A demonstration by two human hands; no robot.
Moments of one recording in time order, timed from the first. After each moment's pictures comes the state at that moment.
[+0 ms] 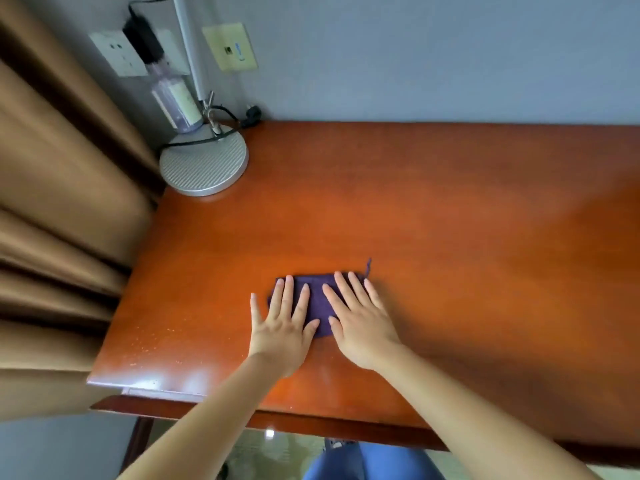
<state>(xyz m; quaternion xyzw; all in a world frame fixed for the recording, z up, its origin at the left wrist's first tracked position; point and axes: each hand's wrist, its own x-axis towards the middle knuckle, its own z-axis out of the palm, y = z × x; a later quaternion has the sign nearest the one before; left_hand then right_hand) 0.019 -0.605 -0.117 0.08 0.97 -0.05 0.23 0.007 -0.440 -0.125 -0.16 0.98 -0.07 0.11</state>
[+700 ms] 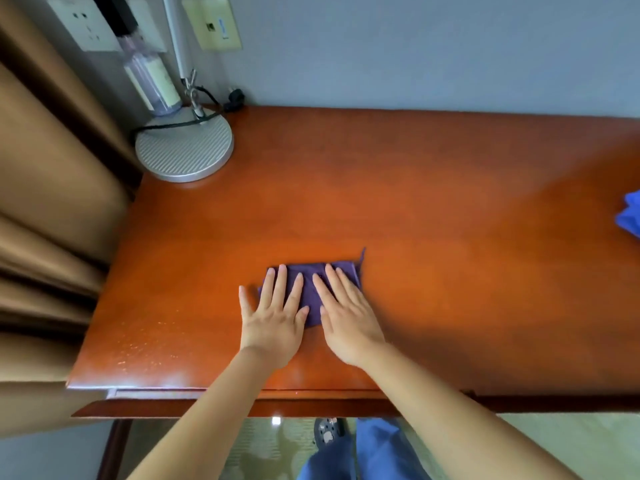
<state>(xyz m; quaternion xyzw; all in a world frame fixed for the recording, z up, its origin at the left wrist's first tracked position) 0.033 -0.631 -0.132 0.11 0.98 0.00 0.16 0.041 -0.475 -0.139 -0.12 0.98 -0.13 0.12</state>
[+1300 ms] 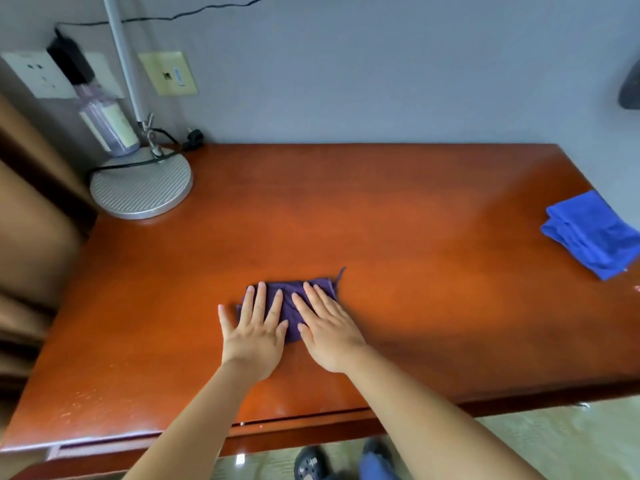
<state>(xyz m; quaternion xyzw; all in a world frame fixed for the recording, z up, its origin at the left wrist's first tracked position) 0.015 -0.595 -0.129 0.11 0.98 -0.02 0.17 0.027 -0.438 -0.133 -0.13 0.97 -0.13 0.15</state>
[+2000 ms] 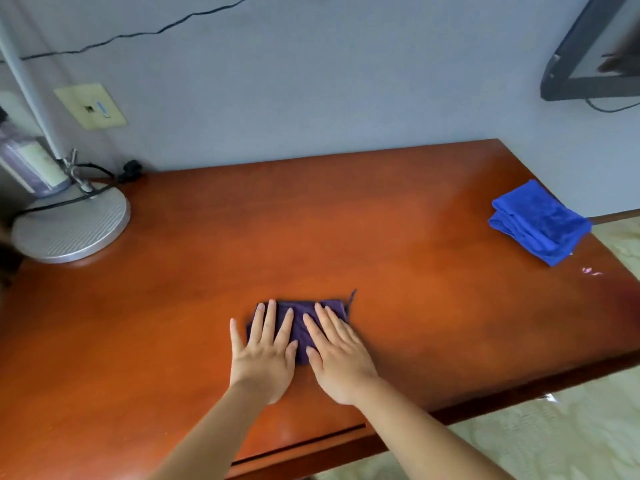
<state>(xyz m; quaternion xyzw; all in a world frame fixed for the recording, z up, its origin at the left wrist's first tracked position) 0.016 -0.509 -0.136 0.21 0.97 -0.02 0.10 0.060 -0.355 -0.145 -0.01 0.99 -0.13 0.08</state>
